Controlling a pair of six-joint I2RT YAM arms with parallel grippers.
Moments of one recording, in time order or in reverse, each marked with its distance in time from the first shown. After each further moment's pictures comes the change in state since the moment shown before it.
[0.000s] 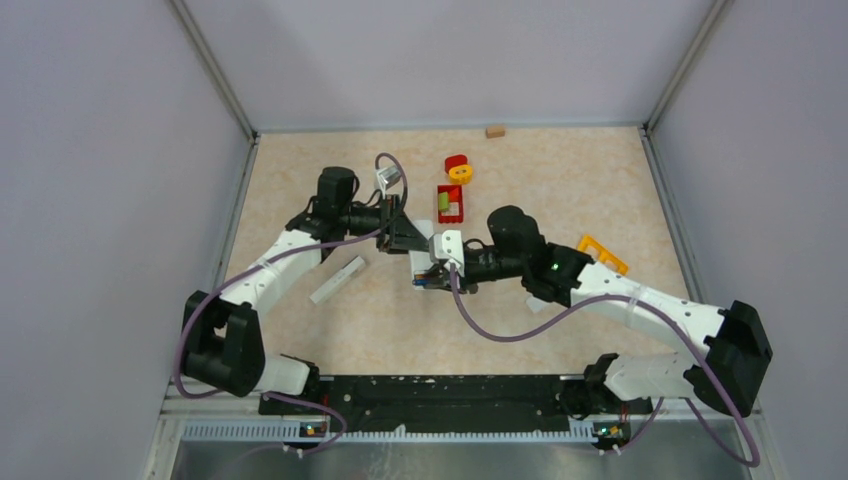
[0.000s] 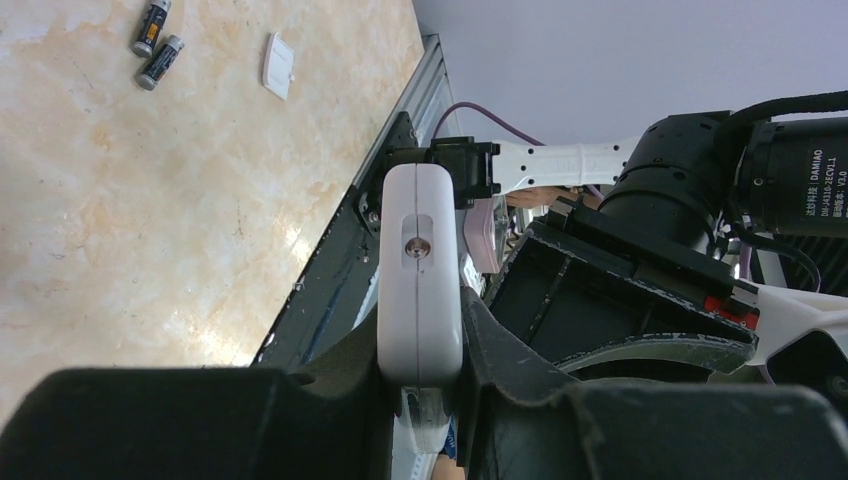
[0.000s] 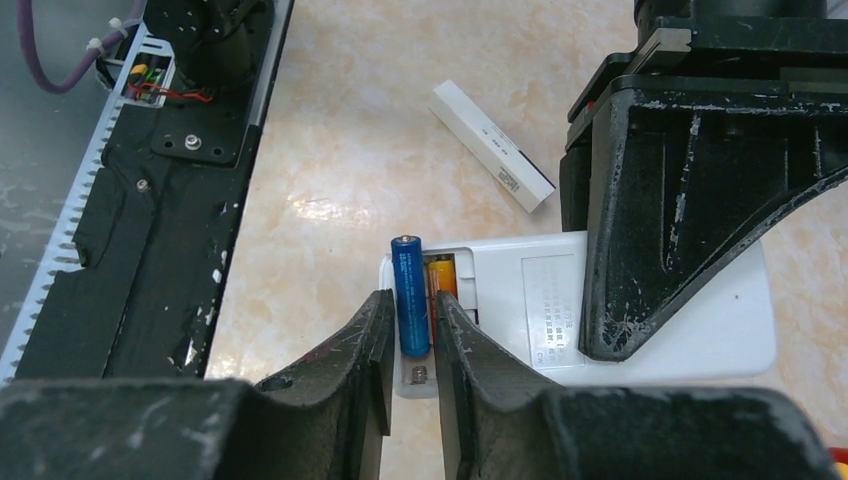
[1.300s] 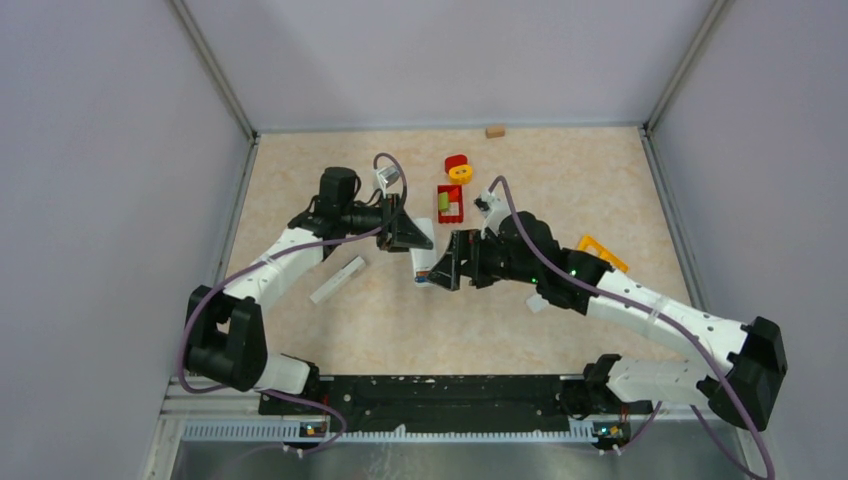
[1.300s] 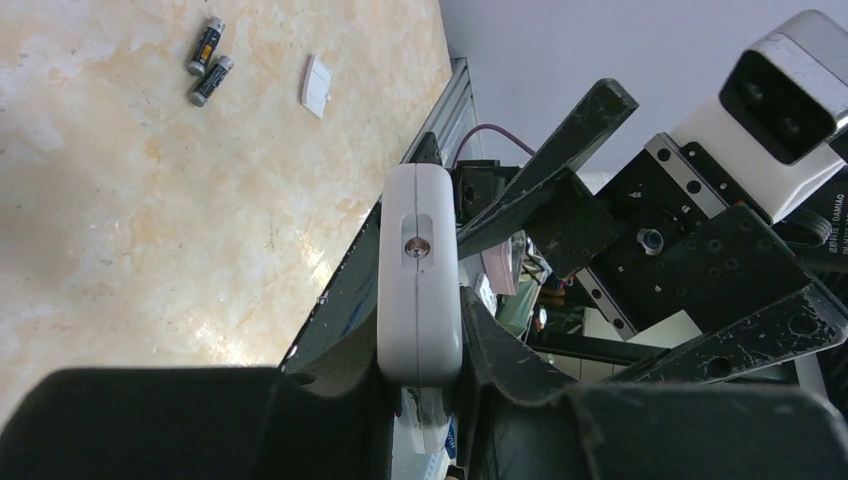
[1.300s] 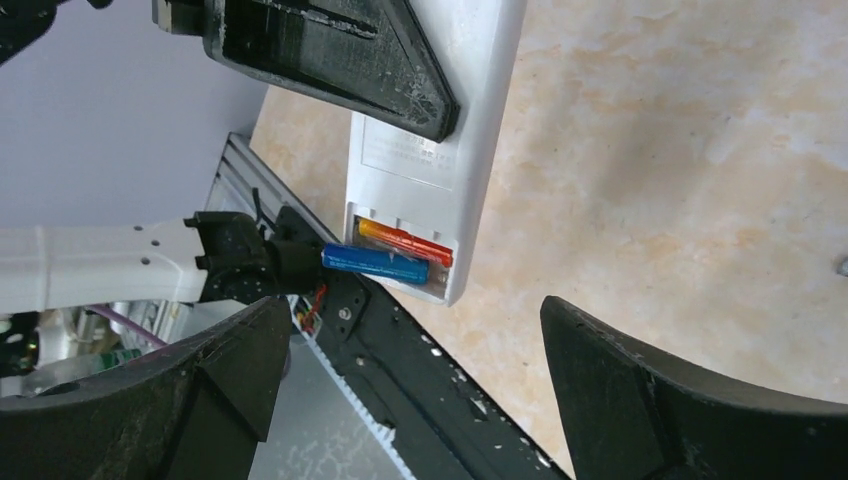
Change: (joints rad) left arm 0.003 0.029 0.003 -0.002 -0.063 0.014; right arm 0.000 -0.103 -0.002 -0.185 0.481 1.168
